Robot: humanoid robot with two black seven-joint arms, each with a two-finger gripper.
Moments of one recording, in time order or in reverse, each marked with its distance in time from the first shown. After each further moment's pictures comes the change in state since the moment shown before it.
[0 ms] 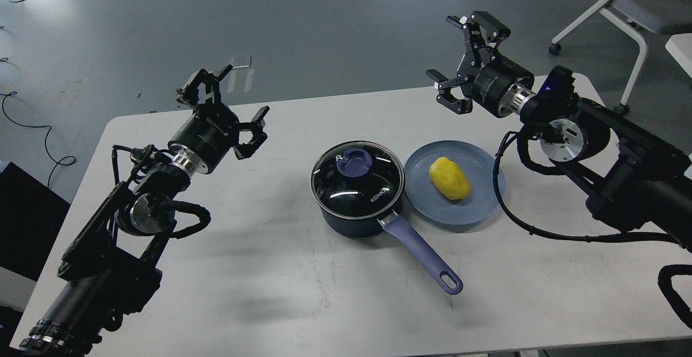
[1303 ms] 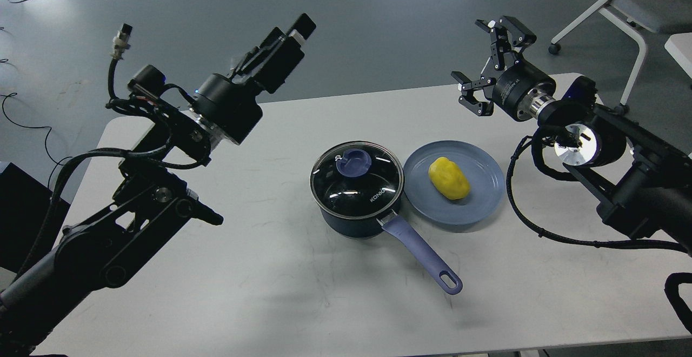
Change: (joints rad) left arm -0.167 0.189 0.389 -0.462 1.314 0.418 -0.215; right arm -0.060 -0.024 0.066 -0.018 0.000 -0.043 0.010
